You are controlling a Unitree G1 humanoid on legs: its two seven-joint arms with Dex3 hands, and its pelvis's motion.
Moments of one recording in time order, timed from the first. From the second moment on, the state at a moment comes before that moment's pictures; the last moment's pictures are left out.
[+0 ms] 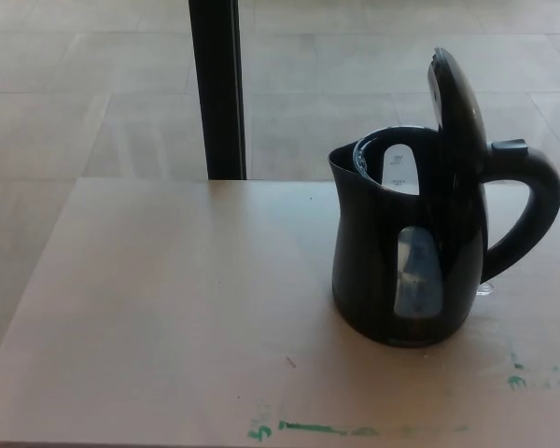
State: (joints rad) left_arm 0.11 0.49 0.43 1.08 -0.12 -0.04 -0.23; right_arm 0.26 -0.43 -0.56 0.76 0.14 0.00 0.21
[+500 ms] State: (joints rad) left_arm 0.06 0.54 0.61 1.21 -0.25 -0.03 -0.37; right_arm 0.24 -0.46 -0.77 0.72 0.33 -0.01 0.34
